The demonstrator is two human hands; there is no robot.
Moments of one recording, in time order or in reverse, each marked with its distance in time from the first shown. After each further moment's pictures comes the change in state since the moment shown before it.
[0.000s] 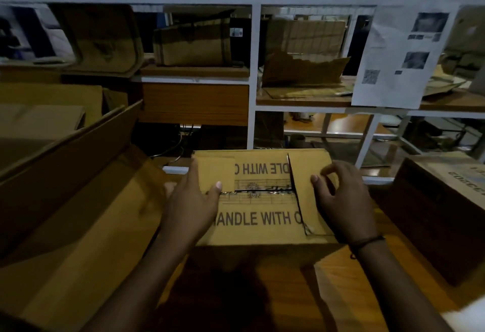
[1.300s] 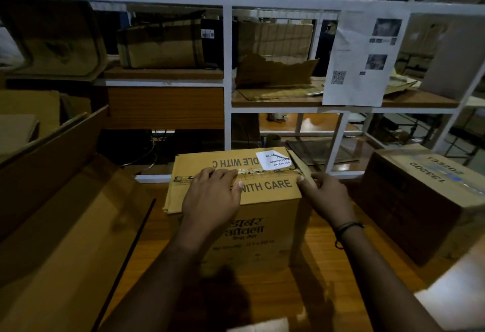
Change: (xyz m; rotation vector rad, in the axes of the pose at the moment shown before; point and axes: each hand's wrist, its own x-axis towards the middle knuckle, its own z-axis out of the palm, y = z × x) left_hand 0.039 0.038 0.058 0.347 -0.090 0.434; right_hand 0.018 0.026 0.014 0.000 -0.157 0.386
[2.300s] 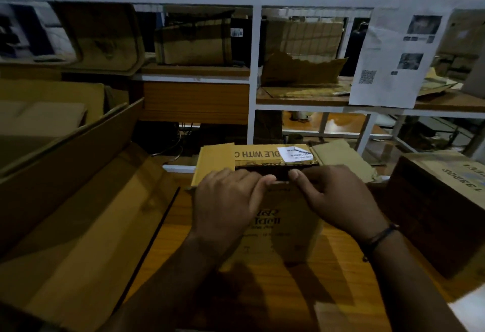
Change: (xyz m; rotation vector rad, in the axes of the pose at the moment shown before) left_hand -0.067 0.020 -0.056 -0.056 0.456 0.204; right_hand -0.074 -0.080 -0.051 -0.273 -0.105 -0.641
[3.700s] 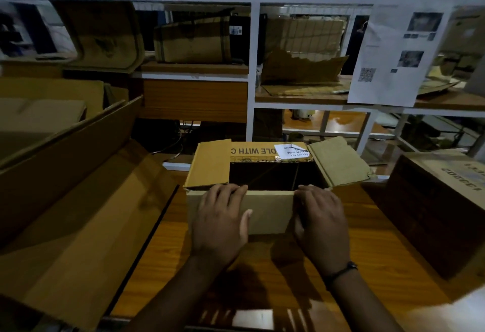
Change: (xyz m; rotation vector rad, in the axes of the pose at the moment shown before) left_hand -0.058 -0.014 0.064 0.110 -0.121 -0.155; right_hand -0.042 0.053 0.107 -0.124 0.259 -0.018
